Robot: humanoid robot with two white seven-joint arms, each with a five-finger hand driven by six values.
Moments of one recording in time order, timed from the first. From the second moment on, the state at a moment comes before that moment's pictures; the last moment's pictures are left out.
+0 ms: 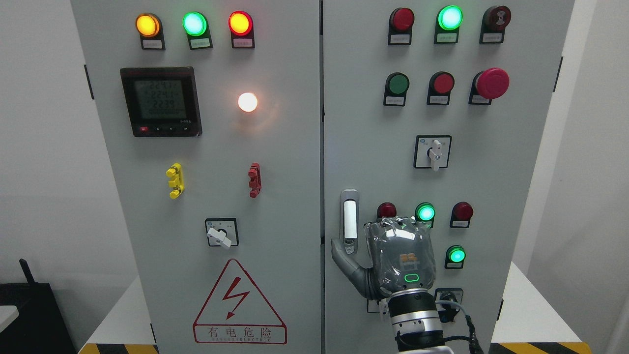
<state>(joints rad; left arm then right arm) -0.05 -0.04 0.00 0.00 0.12 -0.12 -0.14 -0.49 0.15 0.25 -1.73 1.62 0.18 0.02</state>
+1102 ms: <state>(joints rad) -0.05 -0.04 0.00 0.00 0.12 -0.12 -0.14 -0.50 0.15 0.24 -1.73 1.62 0.18 0.01</state>
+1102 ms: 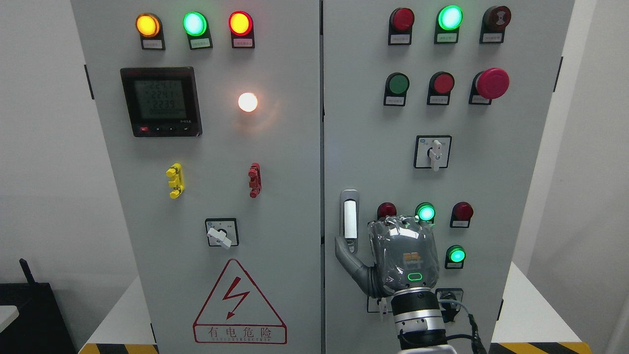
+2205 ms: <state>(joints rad) -0.05 -0.04 0.00 0.00 0.12 -0.12 -0.14 -0.49 0.15 0.22 -1.73 1.62 0.18 0.01</state>
